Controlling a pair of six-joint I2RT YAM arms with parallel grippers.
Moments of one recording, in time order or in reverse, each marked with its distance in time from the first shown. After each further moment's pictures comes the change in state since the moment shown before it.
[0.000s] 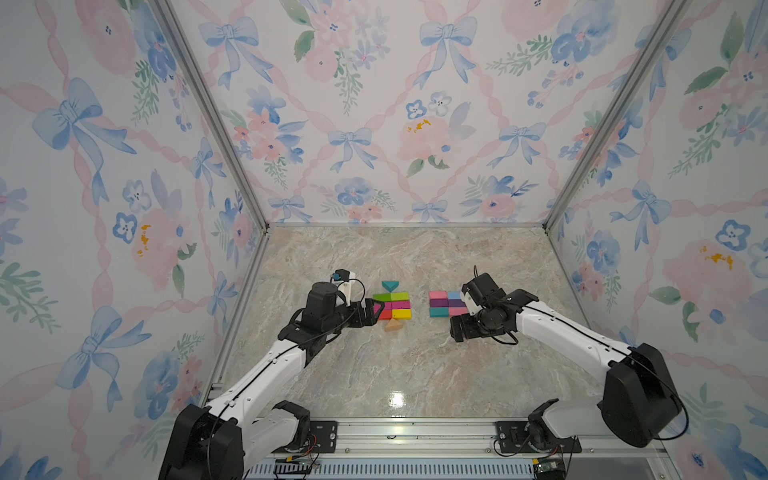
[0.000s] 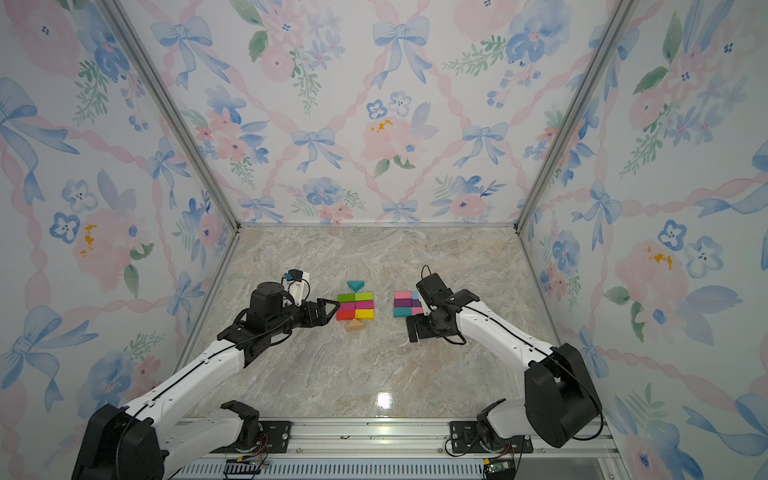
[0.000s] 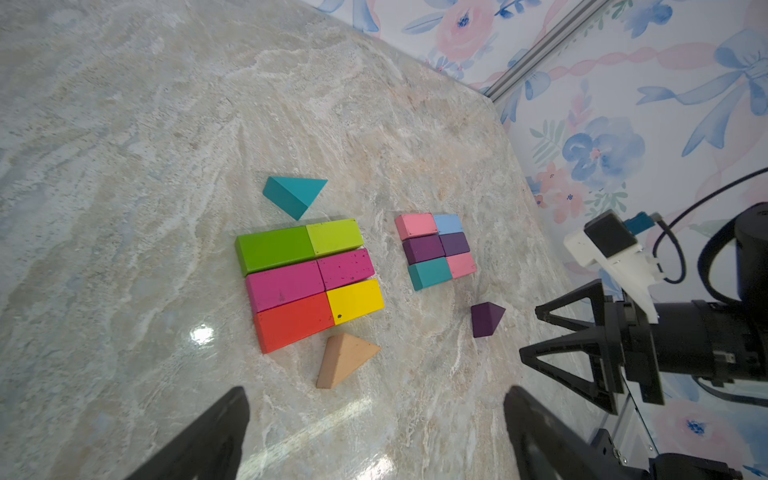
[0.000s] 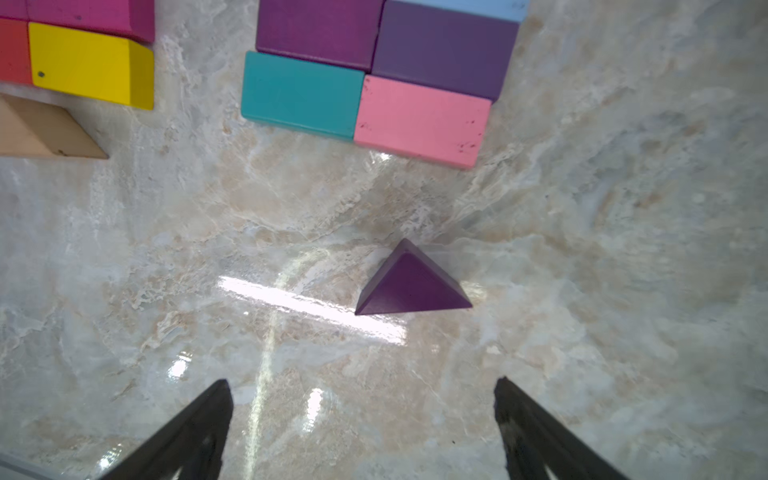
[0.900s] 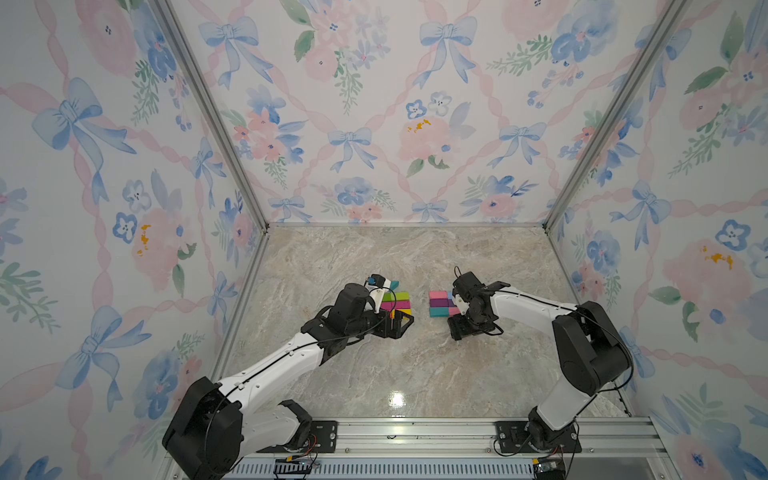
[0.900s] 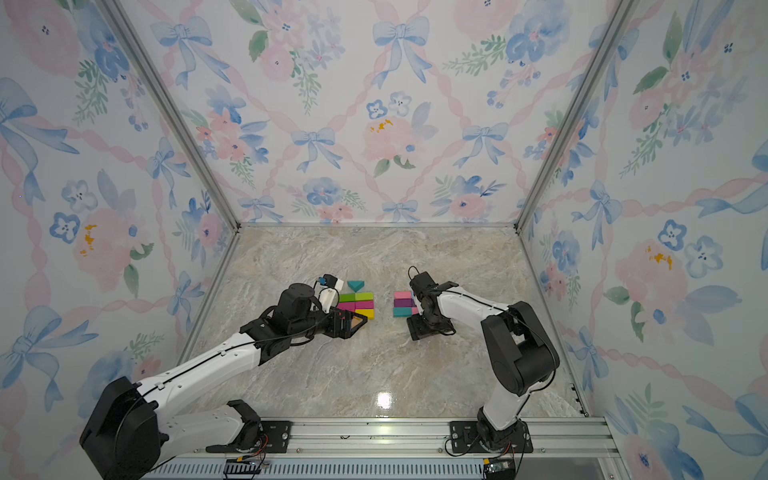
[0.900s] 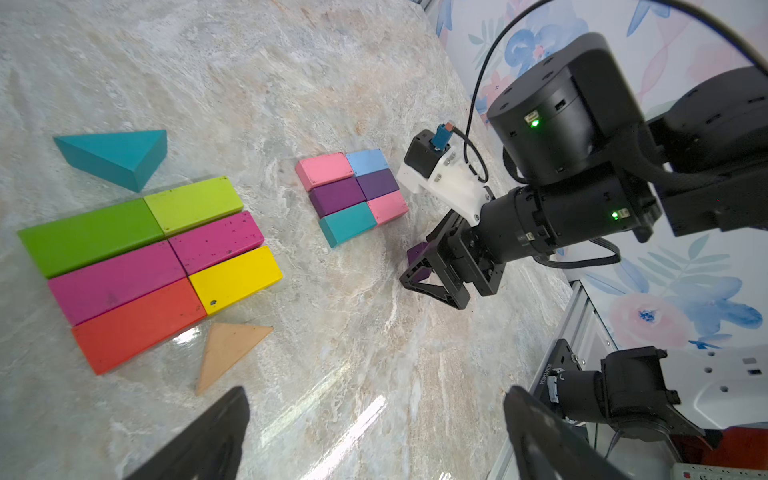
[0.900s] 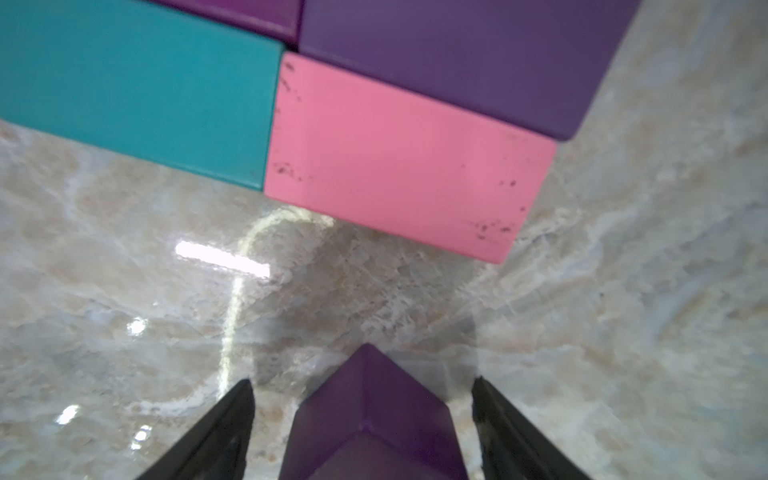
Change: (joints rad) left arm -0.227 0.093 0.091 -0.014 -0.015 0.015; right arm -0.028 0.307 0.079 0.058 0.019 -0.129
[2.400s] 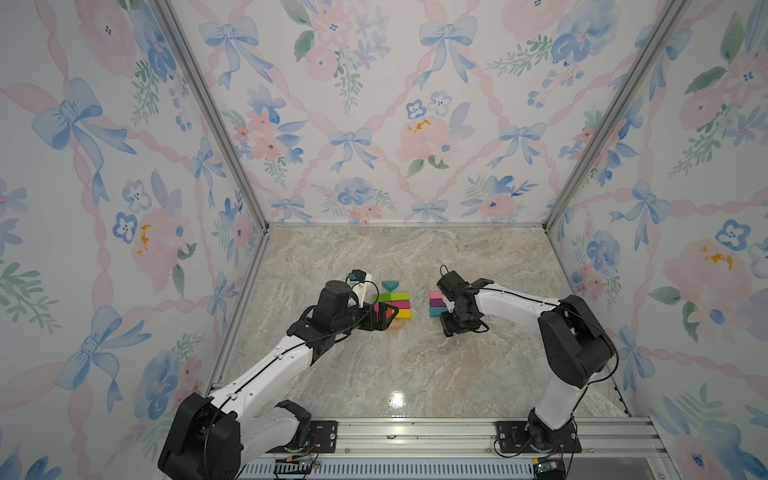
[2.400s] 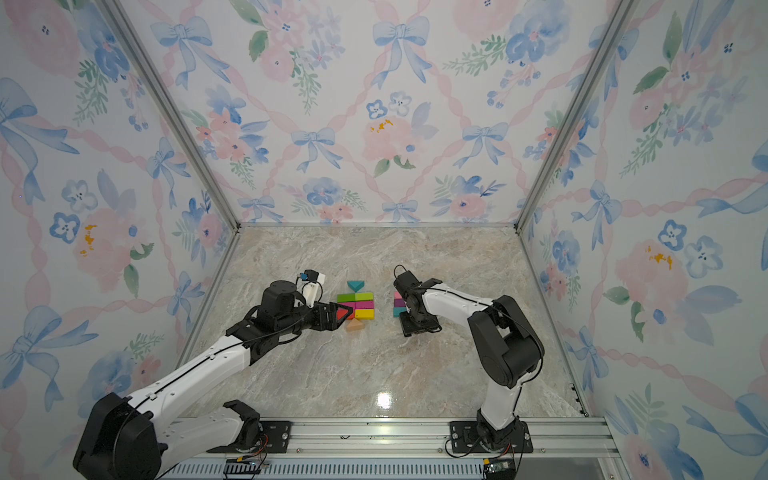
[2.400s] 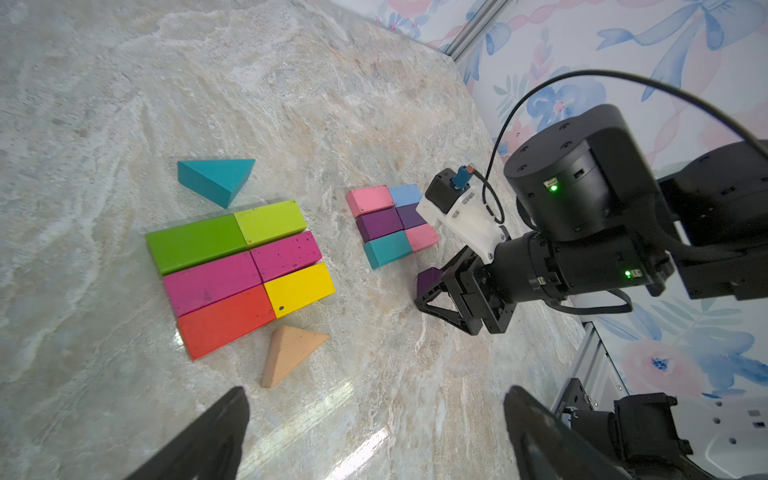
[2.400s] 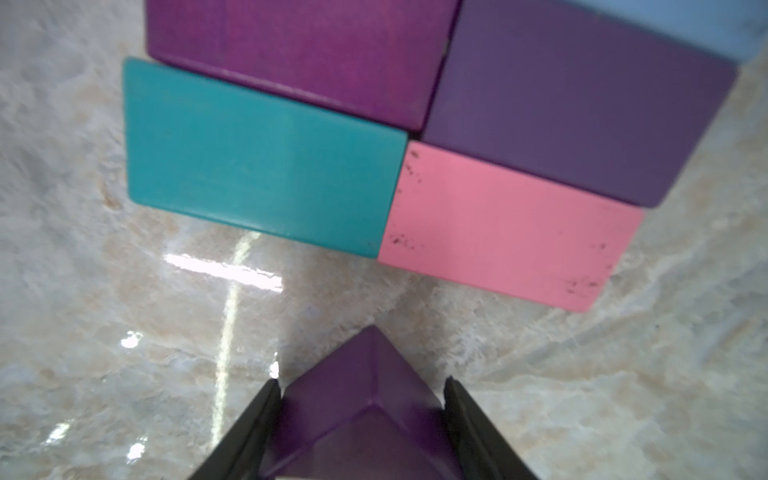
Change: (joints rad) left arm 0.155 -0.063 -0.041 0.000 0.045 0.004; right arm 0.104 0.086 0.105 -0.027 0.048 0.127
